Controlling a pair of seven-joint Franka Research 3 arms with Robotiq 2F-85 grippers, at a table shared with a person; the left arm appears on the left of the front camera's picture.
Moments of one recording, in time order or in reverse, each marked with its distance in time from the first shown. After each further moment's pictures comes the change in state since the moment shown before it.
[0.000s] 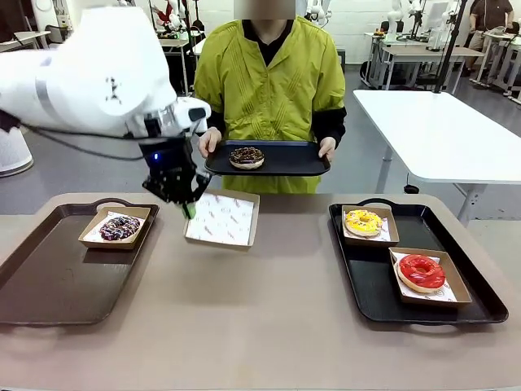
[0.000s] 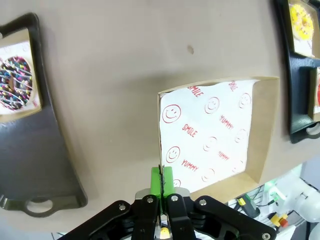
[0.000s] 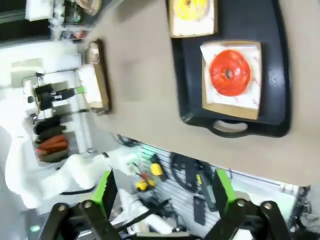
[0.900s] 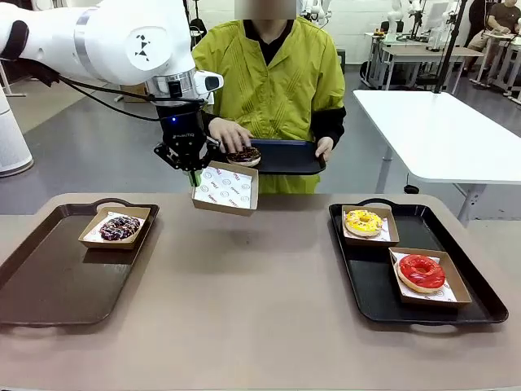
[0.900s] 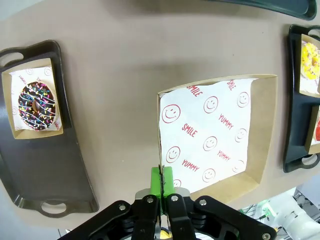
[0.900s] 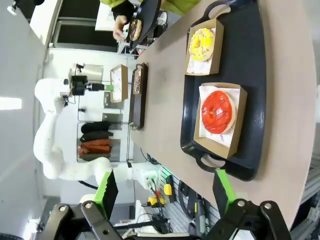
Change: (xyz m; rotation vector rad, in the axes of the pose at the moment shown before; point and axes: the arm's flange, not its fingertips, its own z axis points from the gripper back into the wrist) left arm 0.074 -0.005 0.012 0.066 0.035 0.072; right arm 0.032 -0.158 0.014 0.317 -0.102 0.122
